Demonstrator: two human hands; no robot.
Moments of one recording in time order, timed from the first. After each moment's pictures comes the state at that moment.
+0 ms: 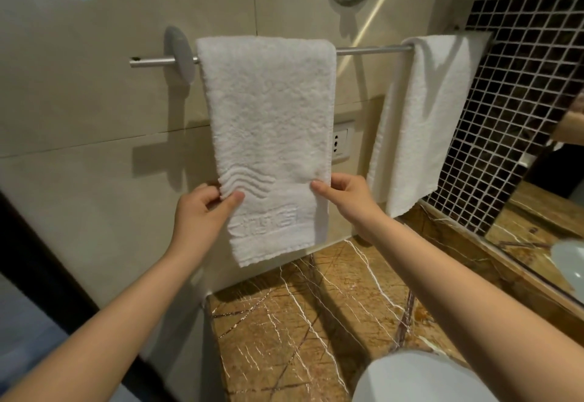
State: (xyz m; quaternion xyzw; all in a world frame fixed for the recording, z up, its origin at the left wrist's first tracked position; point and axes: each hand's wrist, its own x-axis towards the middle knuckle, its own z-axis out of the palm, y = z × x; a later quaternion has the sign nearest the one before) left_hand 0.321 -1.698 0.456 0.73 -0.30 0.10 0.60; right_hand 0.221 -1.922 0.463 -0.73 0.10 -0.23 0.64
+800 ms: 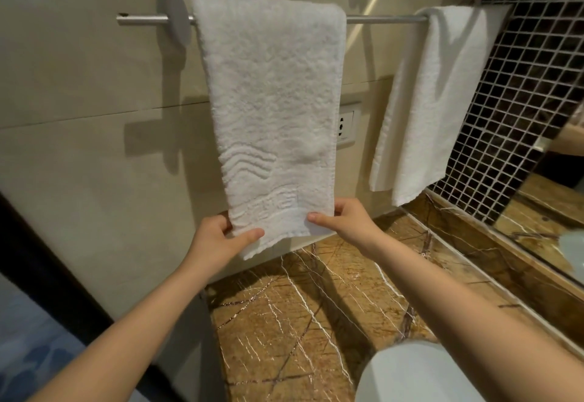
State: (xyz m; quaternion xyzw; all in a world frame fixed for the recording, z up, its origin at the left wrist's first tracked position) left_hand 0.311 -1.696 0.395 0.77 -0.25 -0.08 0.59; right_hand 0.213 -1.920 0.399 -0.76 0.12 -0.14 0.63
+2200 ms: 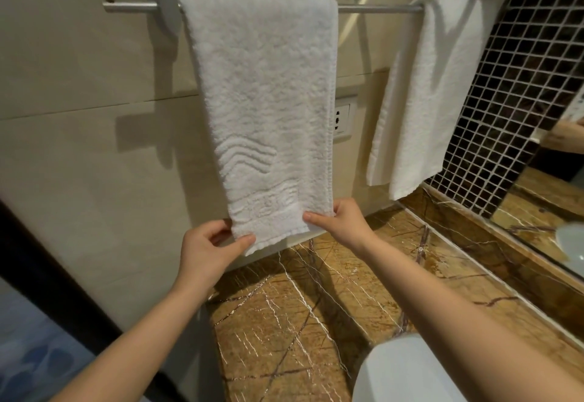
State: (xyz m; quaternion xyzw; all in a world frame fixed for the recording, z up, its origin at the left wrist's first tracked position) left_hand 0.297 -1.689 0.373 0.74 -0.23 -0.01 0.63; right_hand 0.210 -1.910 0.388 -0.78 0.17 -0.17 0.58
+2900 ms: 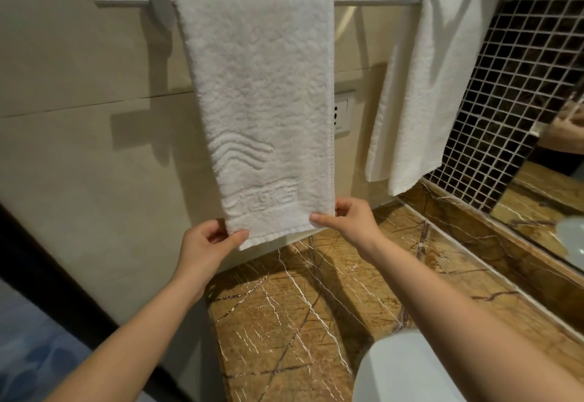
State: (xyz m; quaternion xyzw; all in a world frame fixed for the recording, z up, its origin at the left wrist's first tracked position) left_hand 0.307 -1.688 0.365 0.73 -0.19 -0.07 0.65; right_hand 0.204 -1.927 0.371 -0.74 0.17 -0.19 0.62
